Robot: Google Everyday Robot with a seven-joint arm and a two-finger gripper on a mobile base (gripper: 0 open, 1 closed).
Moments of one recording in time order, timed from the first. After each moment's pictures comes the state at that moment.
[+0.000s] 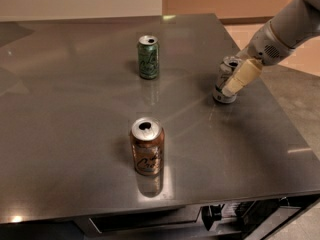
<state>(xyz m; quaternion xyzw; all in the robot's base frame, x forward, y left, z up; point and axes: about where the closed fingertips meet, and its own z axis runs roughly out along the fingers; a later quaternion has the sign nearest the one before) 0.608 -0.204 0.888 -0.52 0.81 0.11 0.24</state>
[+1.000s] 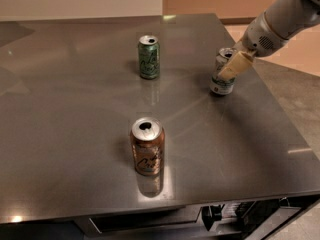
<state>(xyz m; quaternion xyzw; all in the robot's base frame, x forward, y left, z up) 0.628 -0.192 0.901 -0.53 0.80 0.11 0.25</state>
